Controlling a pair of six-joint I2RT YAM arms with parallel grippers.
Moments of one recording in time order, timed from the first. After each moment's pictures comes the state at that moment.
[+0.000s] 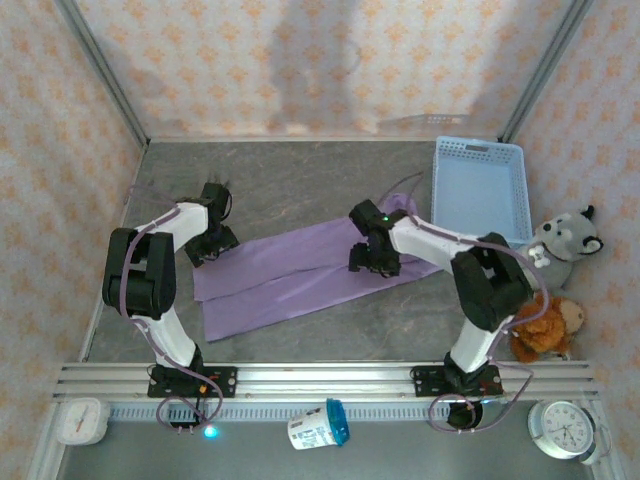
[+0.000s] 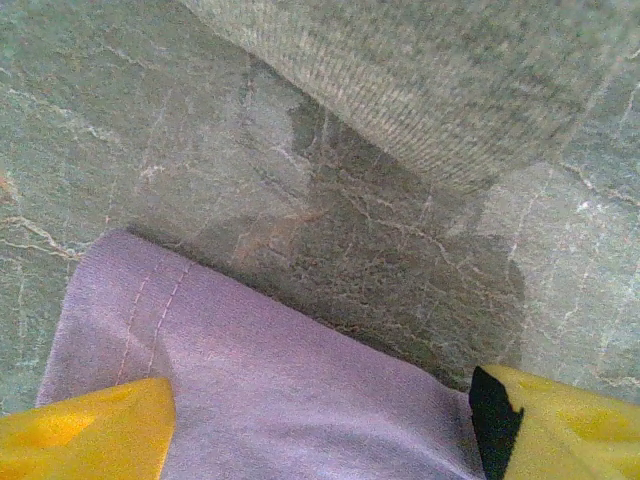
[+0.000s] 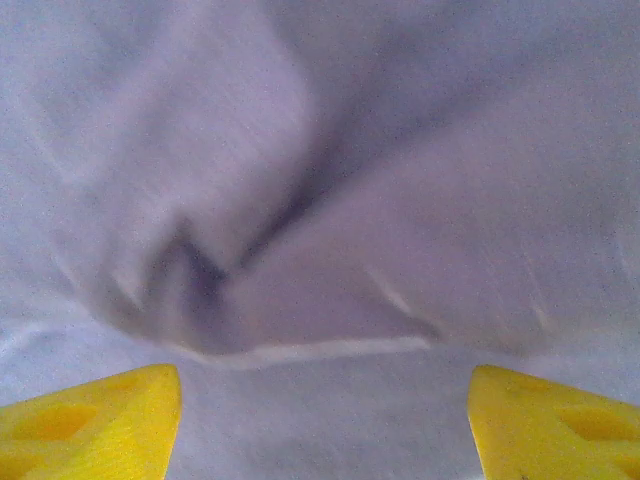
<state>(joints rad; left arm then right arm) -0.04 1.76 1.09 -0.78 -0.18 -0.72 0.59 1.71 1.09 -0.80 -0.01 0.67</state>
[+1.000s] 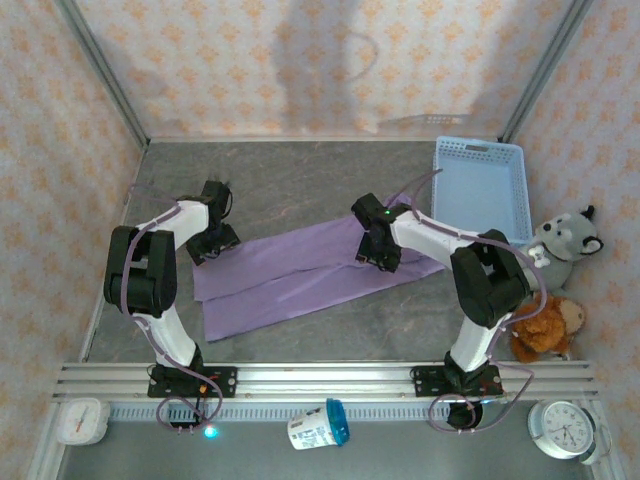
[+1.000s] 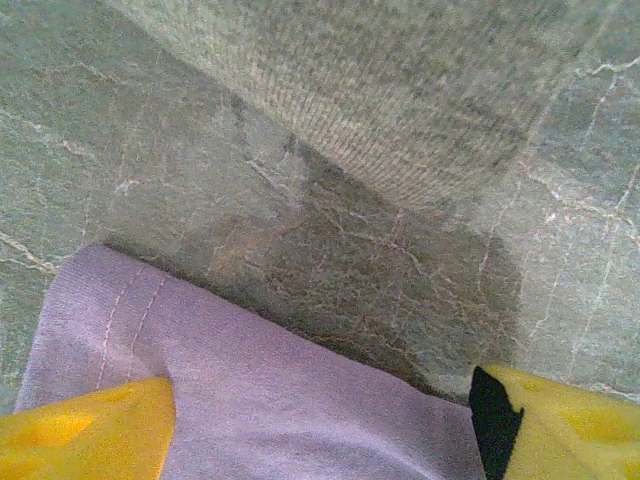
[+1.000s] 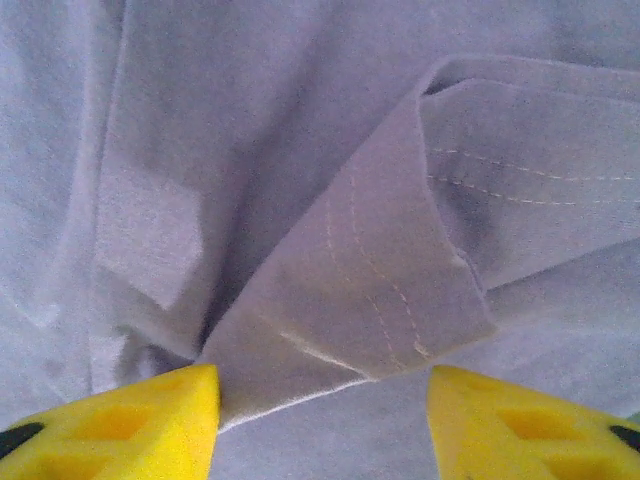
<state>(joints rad) -0.04 1.78 1.11 -0.78 -0.17 -0.72 0.56 1.75 1.16 -0.81 0.04 0.92</state>
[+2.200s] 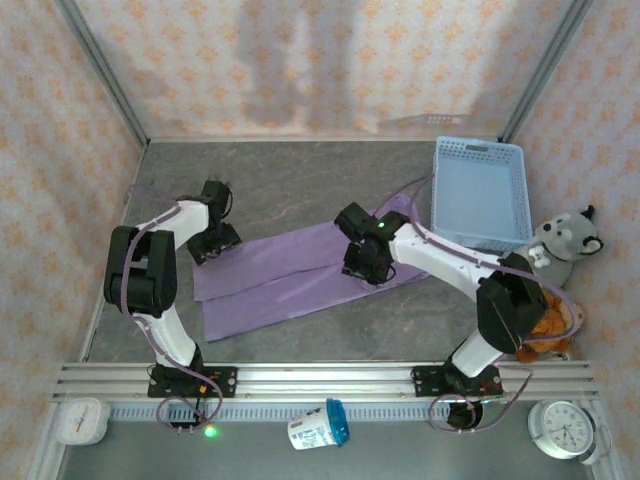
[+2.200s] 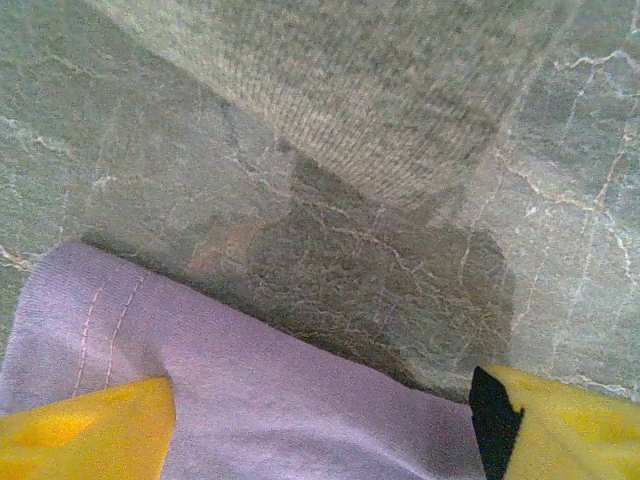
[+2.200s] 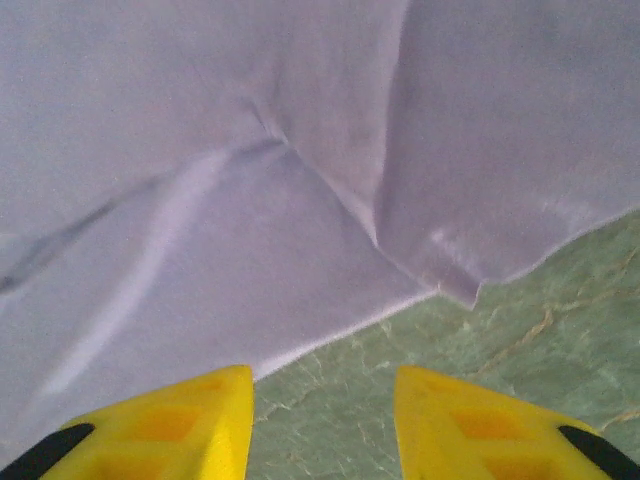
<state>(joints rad) -0.04 1.78 1.11 -0.78 -0.15 -0.72 0.72 1.58 1.22 -0.97 -0.04 1.05</state>
